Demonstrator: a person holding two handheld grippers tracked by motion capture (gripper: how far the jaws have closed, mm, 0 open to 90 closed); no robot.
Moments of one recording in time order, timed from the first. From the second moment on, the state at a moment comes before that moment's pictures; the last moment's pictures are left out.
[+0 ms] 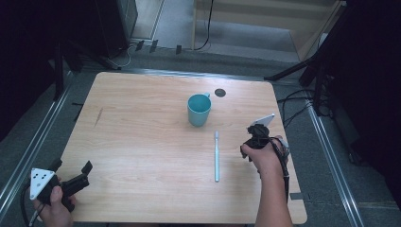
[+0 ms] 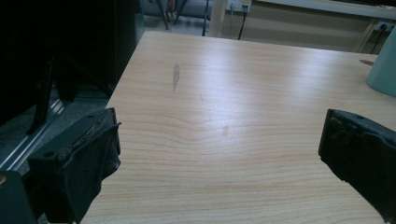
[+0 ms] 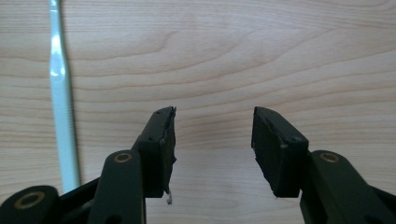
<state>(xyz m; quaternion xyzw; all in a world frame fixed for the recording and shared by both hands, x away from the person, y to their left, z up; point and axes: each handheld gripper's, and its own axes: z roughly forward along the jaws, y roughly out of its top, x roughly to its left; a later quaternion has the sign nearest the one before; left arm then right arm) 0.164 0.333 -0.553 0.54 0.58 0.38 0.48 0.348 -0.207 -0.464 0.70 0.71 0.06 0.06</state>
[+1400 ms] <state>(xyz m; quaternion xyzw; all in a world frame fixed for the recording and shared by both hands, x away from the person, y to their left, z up) 0.164 0.330 -0.553 0.54 0.58 0.39 0.47 0.351 -0.132 -0.487 0.67 0.74 0.04 0.05</state>
